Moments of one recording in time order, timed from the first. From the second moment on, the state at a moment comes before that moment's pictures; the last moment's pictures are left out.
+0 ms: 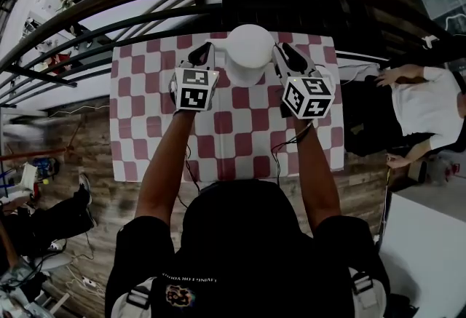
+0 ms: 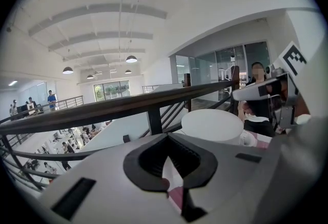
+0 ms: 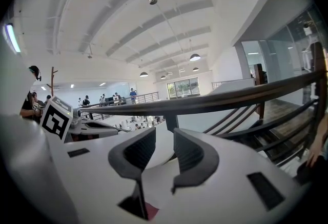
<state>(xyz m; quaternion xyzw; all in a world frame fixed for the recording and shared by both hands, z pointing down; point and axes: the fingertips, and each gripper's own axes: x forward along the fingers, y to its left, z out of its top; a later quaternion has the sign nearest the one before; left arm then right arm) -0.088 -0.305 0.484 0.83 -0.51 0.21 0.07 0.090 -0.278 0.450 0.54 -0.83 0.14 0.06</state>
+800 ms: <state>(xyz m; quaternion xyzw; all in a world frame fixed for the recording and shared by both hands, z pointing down) -0.088 -0.306 0.488 0.84 -0.50 0.21 0.08 0.086 -0.280 0.462 0.55 -0.81 0.20 0.05</state>
